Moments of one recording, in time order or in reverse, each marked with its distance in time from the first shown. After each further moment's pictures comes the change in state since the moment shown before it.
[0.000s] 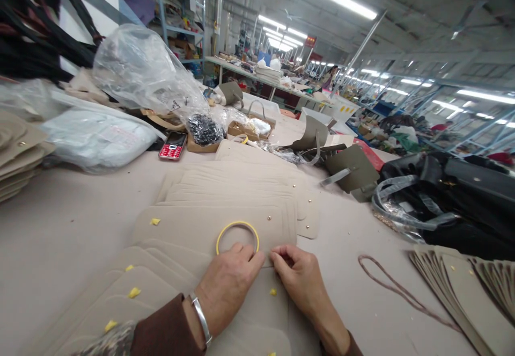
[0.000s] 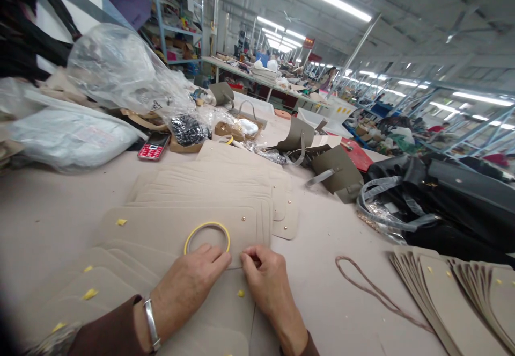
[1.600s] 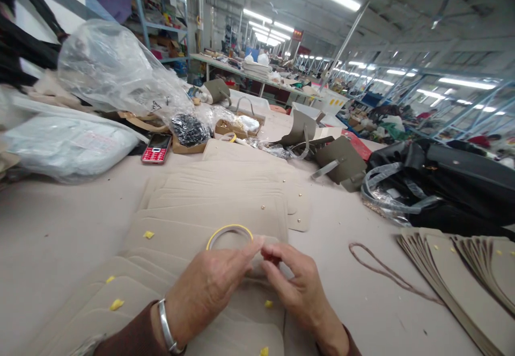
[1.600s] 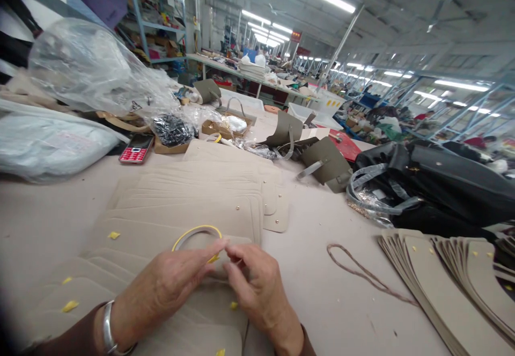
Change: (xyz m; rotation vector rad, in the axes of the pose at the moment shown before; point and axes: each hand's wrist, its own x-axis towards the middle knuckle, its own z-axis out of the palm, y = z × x) left_hand -0.009 -0.022 0.006 -0.207 0.523 0.345; right_hand -0.014 -0.013 -0.014 0.121 0.024 -0.418
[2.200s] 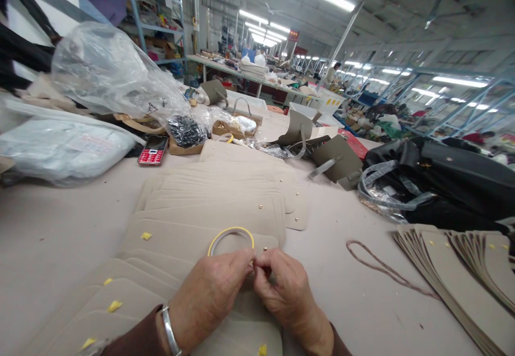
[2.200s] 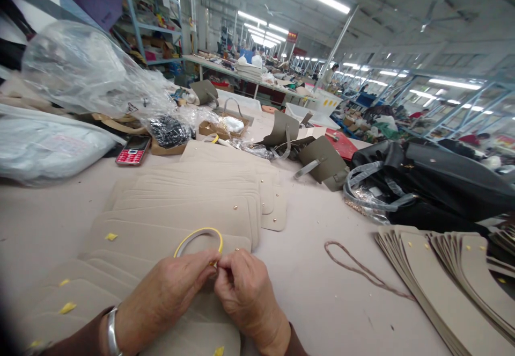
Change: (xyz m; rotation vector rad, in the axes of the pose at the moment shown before) left_hand -0.002 0.011 0.009 -0.059 -0.136 -0.159; right_hand -0.009 0.005 0.024 -0.257 0.132 -0.193
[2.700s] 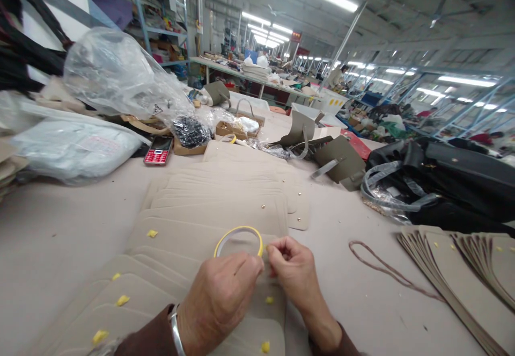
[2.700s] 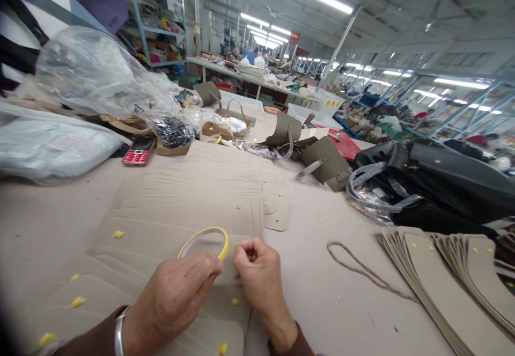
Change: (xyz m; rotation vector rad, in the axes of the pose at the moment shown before) left_hand 0.005 0.012 -0.001 0.033 0.252 0.152; right_hand 0.013 0.001 -0.006 0.467 0.008 0.860
